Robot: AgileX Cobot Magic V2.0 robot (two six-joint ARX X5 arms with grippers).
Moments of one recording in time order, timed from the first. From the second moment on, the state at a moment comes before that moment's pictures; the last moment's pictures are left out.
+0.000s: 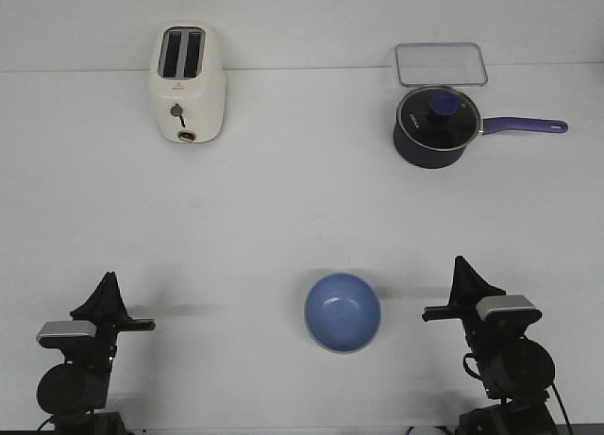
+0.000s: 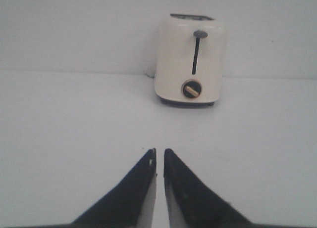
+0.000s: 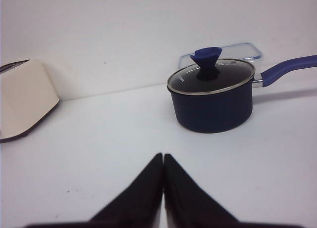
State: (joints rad) left arm 0.04 0.00 0.03 0.16 0.03 -0.03; right arm 0.22 0.24 0.27 -0.07 0.08 0.27
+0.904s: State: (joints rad) left arm 0.04 0.00 0.03 0.15 0.03 -0.03; right arm 0.16 0.15 0.23 -0.06 0.05 0.05
